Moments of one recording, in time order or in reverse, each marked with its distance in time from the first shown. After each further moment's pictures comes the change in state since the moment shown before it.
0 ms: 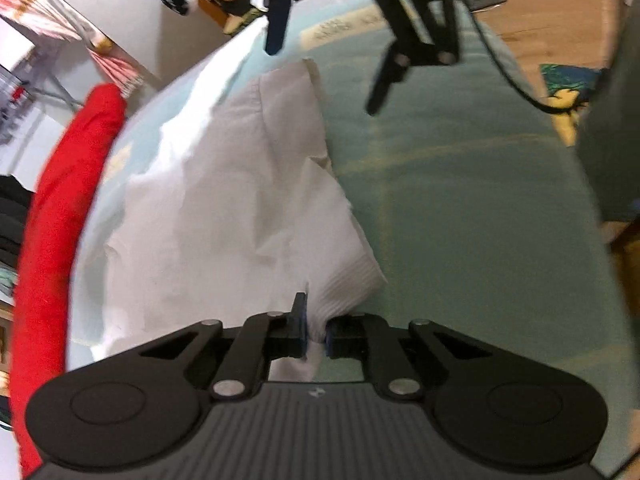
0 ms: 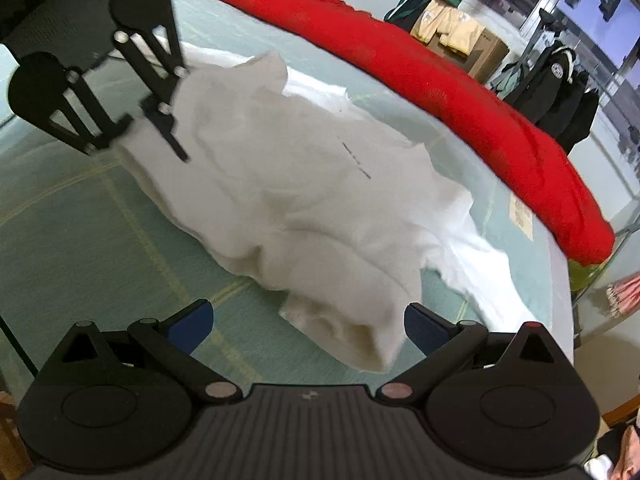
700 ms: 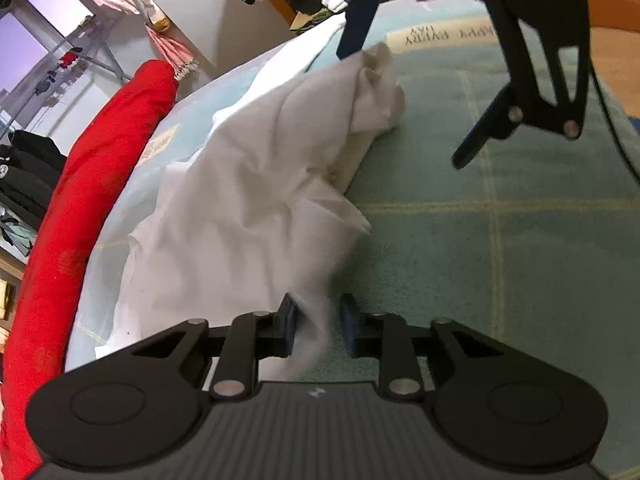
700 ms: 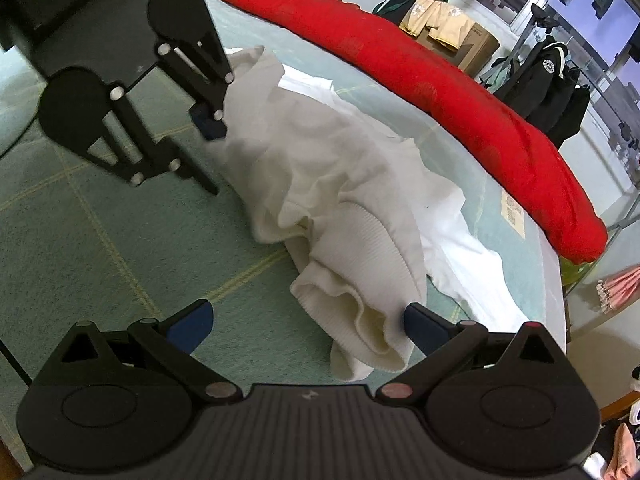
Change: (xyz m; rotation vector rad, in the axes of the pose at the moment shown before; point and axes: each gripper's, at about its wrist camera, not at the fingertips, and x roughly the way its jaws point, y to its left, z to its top) left arm 0.055 0.037 0.016 -0.154 -0.048 0.138; right arm 0.022 -0.006 0.012 0.006 0.008 -0.050
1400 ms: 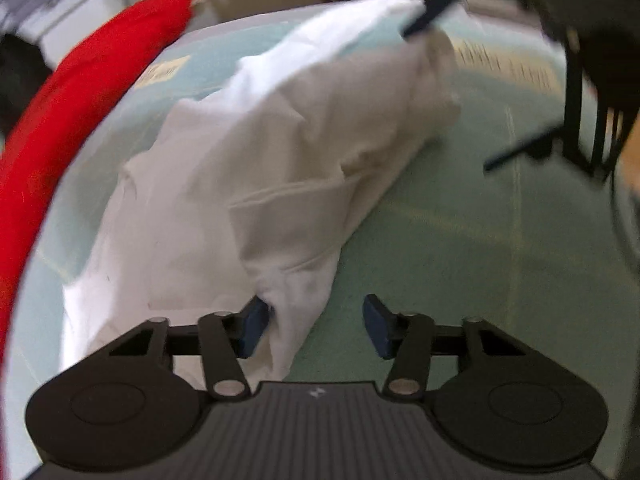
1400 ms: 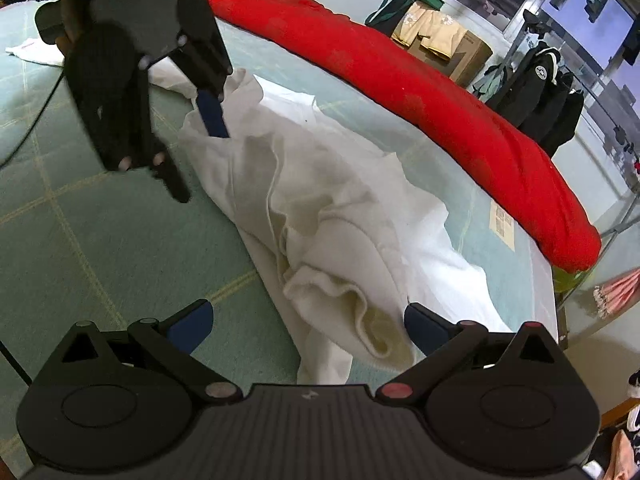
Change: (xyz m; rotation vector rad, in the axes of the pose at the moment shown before) left arm 0.011 0.062 0.008 -0.195 0.126 -0.172; right arm -0.007 -0.018 0.006 0.011 -0.034 -0.014
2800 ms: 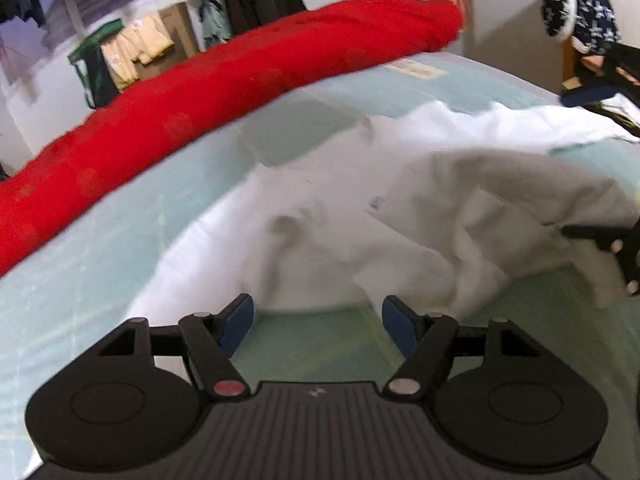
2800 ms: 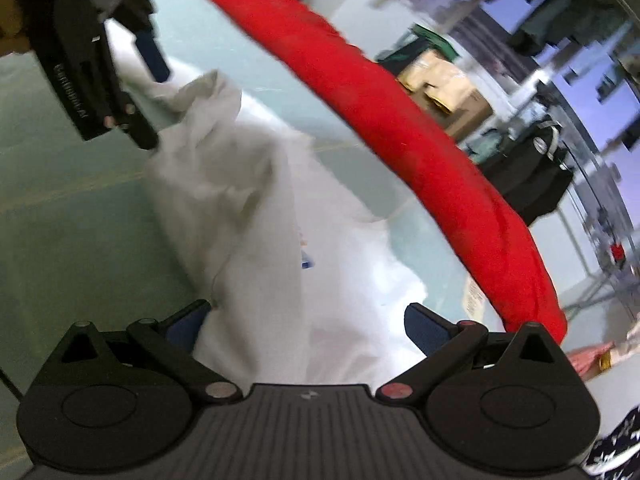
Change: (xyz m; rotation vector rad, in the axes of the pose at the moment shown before) left arm -0.039 0.043 -0.064 -0.693 -0.066 0.411; right arm 0.050 -0.007 0.066 -0.172 -0.066 -0.134
